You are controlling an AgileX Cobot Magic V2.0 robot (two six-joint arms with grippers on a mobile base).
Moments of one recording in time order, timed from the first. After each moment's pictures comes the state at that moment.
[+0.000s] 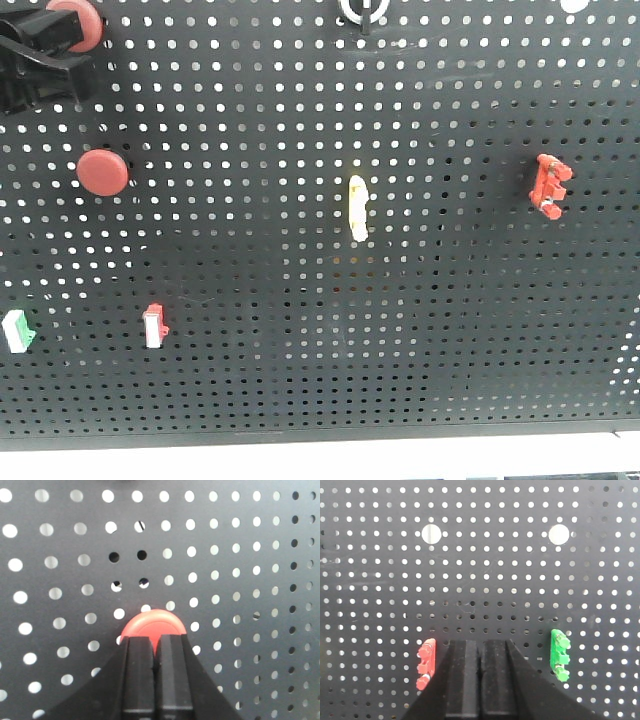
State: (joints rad) left arm -0.34 1.21 -1.37 -0.08 0.03 0.13; right arm 0.08 0.66 -0.78 -0.17 -0.06 0.14
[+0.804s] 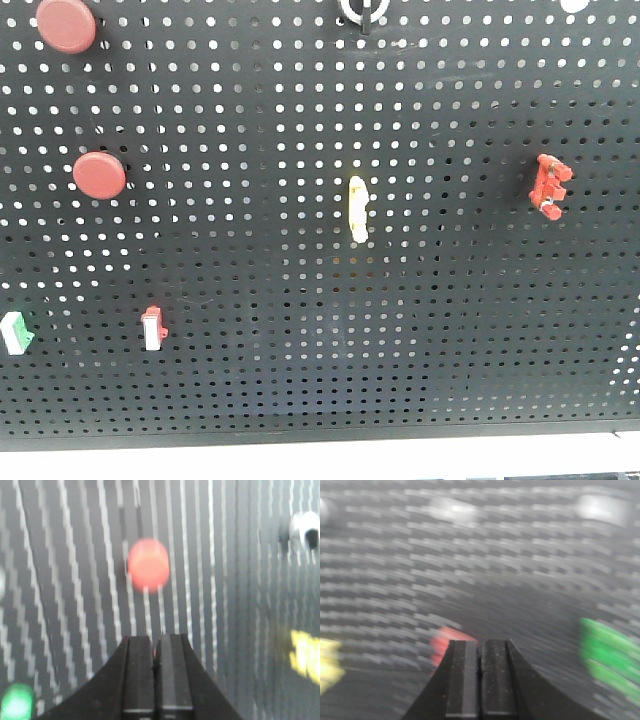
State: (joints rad) left arm -0.34 0.82 -1.04 -0.08 0.16 0.13; right arm 0.26 0.84 -0.89 -0.20 -0.08 0.14
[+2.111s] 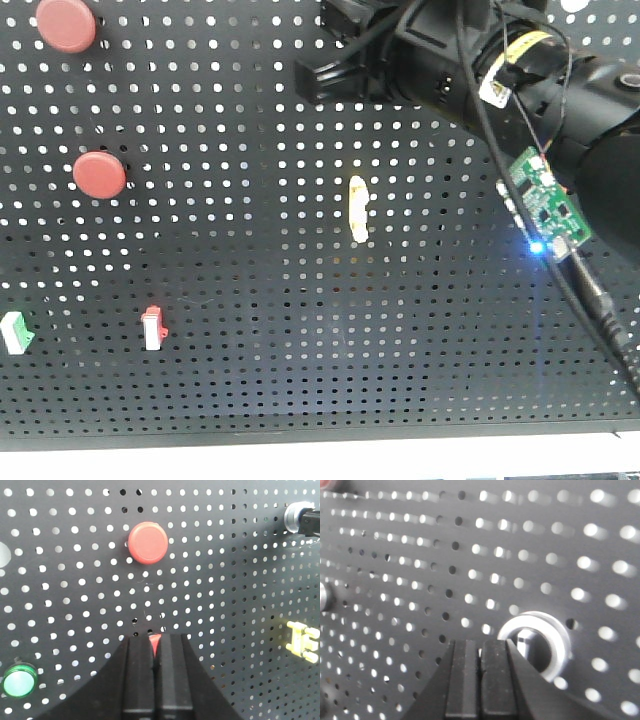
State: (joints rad) left arm -0.34 0.78 -0.97 -0.08 0.12 0.12; right arm 0.59 1.46 -1.60 -0.25 -0.01 0.10
